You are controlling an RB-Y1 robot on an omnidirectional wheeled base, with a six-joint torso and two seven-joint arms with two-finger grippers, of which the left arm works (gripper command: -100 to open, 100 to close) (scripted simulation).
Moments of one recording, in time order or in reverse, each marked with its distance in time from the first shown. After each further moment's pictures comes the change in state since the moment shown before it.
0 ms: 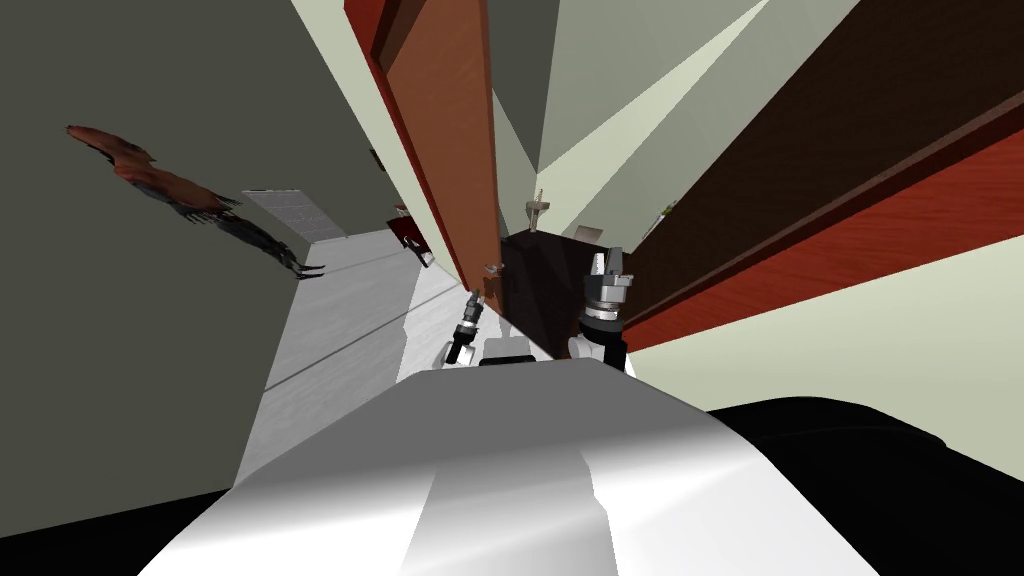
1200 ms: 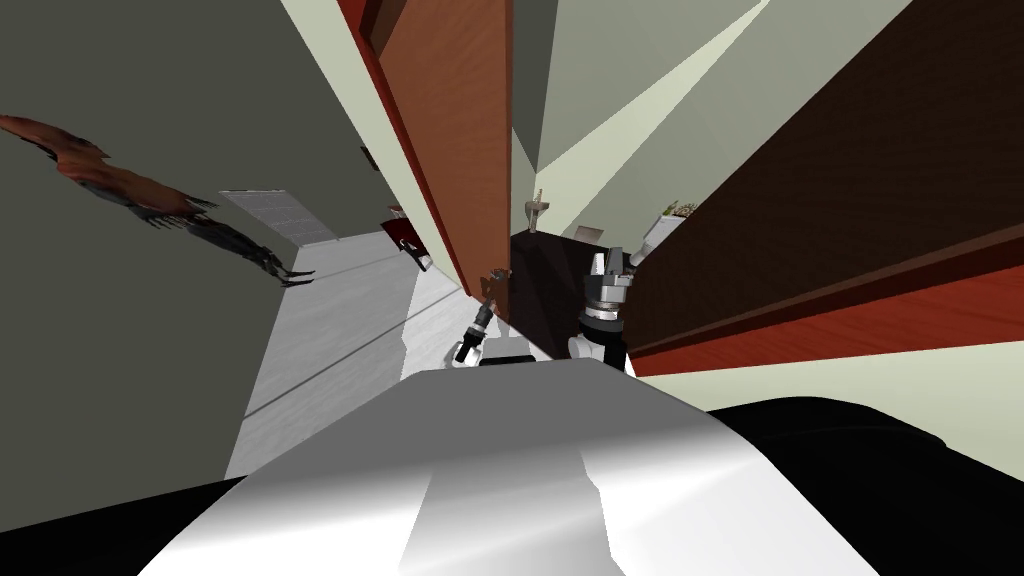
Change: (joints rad) arm -0.114 0.008 -0.094 0.264 -0.022 -0.056 0.059
